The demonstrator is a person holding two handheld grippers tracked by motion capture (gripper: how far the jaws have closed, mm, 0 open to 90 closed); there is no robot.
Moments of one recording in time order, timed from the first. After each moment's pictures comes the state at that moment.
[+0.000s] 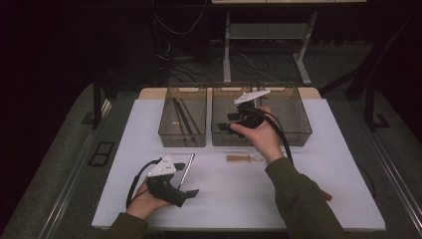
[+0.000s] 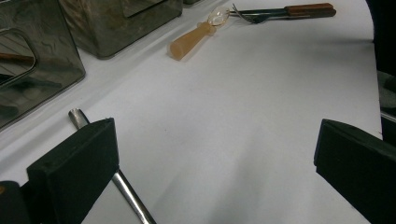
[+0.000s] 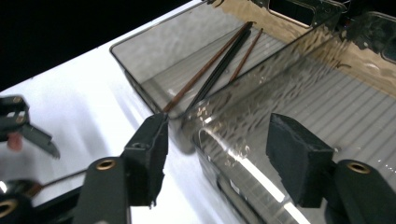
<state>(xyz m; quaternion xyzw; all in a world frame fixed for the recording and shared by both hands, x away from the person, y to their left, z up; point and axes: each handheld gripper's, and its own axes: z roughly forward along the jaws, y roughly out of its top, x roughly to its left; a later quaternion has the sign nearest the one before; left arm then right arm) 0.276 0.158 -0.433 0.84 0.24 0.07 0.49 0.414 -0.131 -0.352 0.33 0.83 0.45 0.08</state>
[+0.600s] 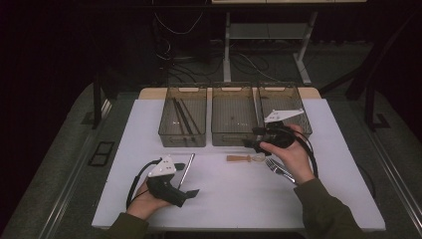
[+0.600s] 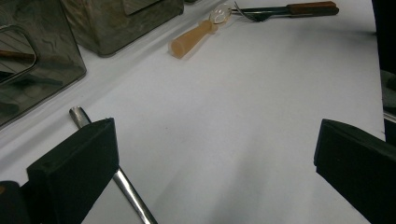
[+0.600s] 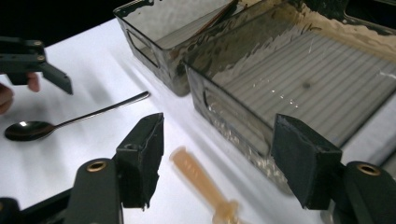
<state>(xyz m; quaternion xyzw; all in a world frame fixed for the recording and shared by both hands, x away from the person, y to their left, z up) 0.275 0.158 -0.434 0.84 0.24 0.08 0.48 0.363 -0.201 -0.370 0.34 0.82 0.46 0.09</state>
